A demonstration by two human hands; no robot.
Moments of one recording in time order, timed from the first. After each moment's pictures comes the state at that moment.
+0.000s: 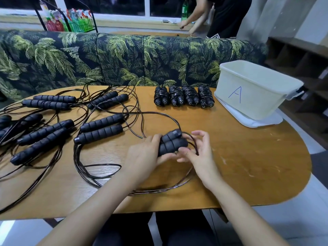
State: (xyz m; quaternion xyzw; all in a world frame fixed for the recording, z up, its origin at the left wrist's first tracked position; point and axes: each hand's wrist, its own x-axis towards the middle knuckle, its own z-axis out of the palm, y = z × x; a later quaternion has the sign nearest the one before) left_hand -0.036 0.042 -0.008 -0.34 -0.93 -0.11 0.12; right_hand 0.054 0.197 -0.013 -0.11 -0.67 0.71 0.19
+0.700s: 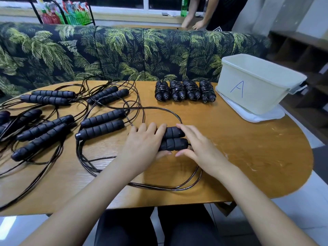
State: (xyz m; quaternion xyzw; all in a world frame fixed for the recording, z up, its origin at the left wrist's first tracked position) left_hand -0.042 0.031 0.006 -0.41 -0.88 0.03 0.24; right_hand 0.053 0.213 0.003 0.04 -0.96 0.27 0.10
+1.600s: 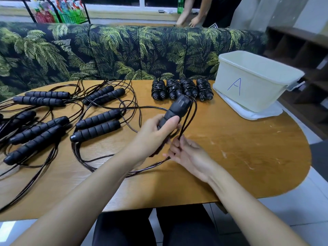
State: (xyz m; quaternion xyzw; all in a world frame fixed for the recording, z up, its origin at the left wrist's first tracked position) left_hand -0.027 0.059 0.048 -0.30 -0.72 -0.60 -0.18; right_hand 0.044 0.196 -0.023 0.01 -0.51 0.86 -0.04
